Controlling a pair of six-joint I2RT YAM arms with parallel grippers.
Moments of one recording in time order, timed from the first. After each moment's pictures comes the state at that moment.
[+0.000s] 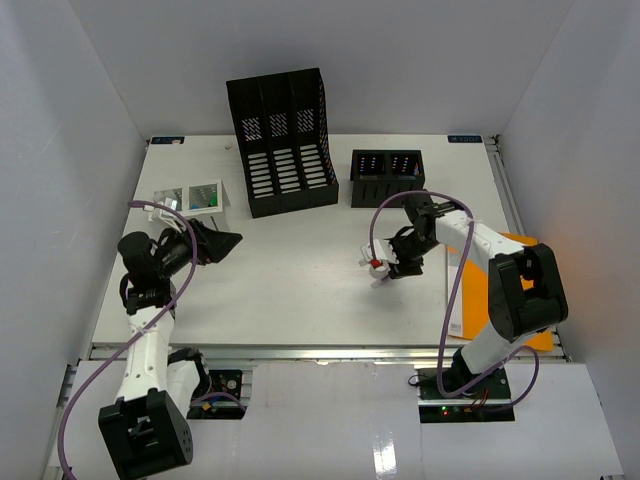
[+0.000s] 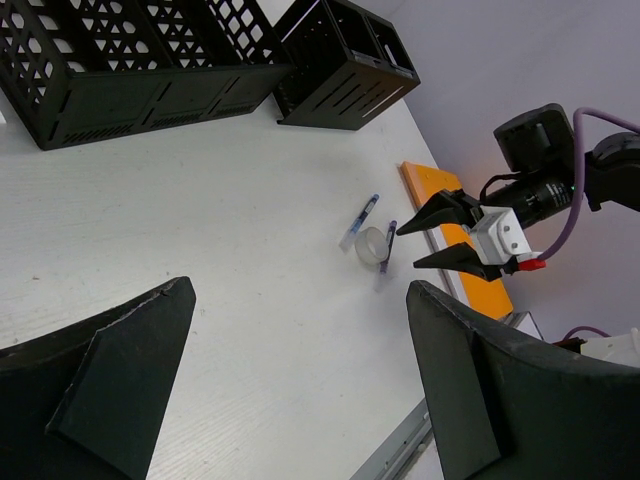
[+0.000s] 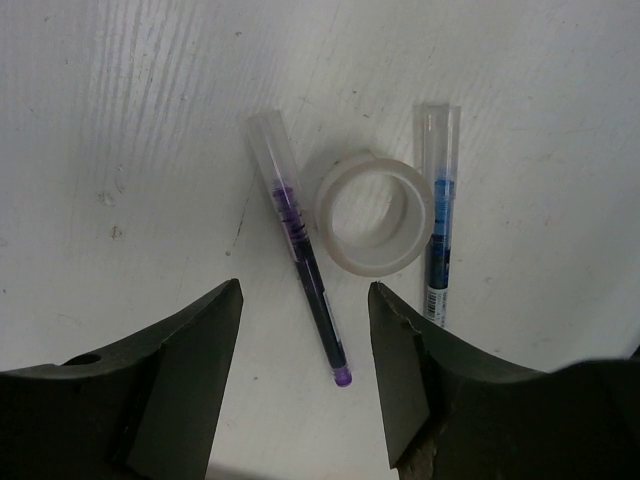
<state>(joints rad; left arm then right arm) 0.26 0.84 0.48 0.20 0.95 -0.56 0.36 1.62 1.06 -0.86 -0.50 -1.61</state>
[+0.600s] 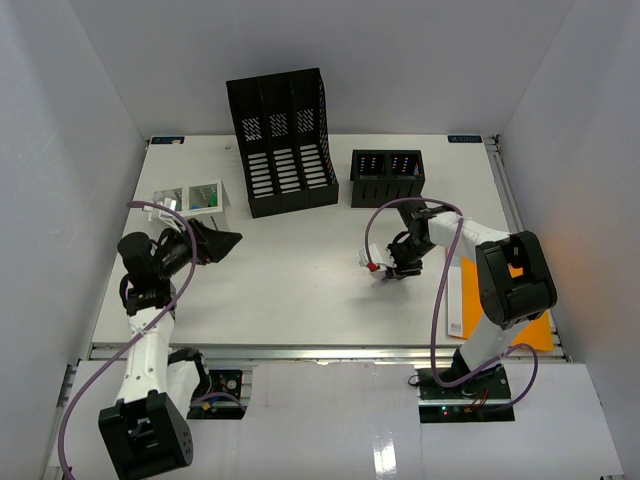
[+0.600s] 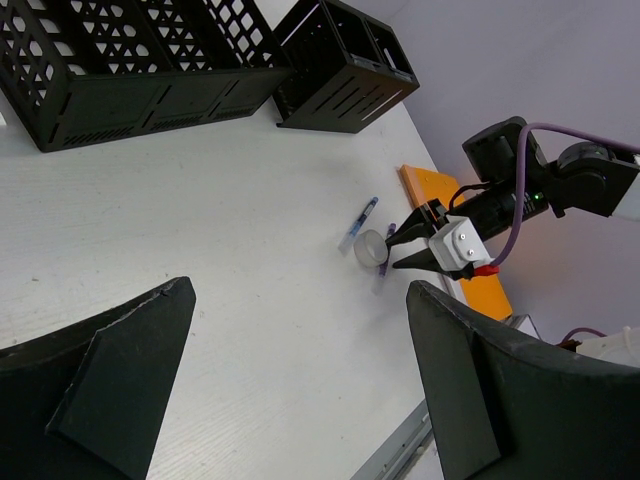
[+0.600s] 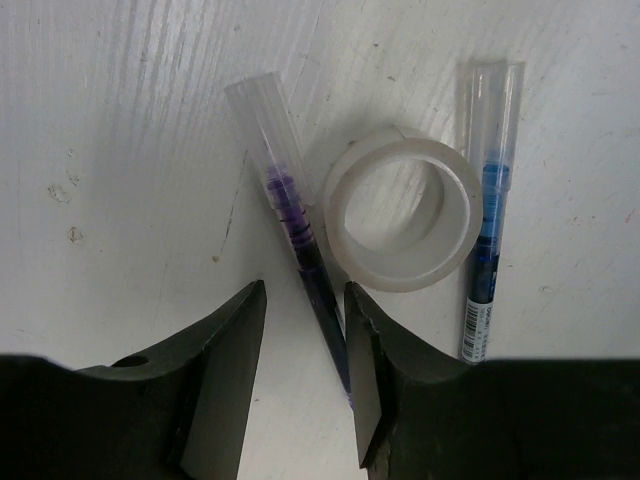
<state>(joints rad) 0.26 0.83 0.48 0.20 0.94 -0.57 0.36 1.71 1.03 -0.79 -0.43 -1.58</state>
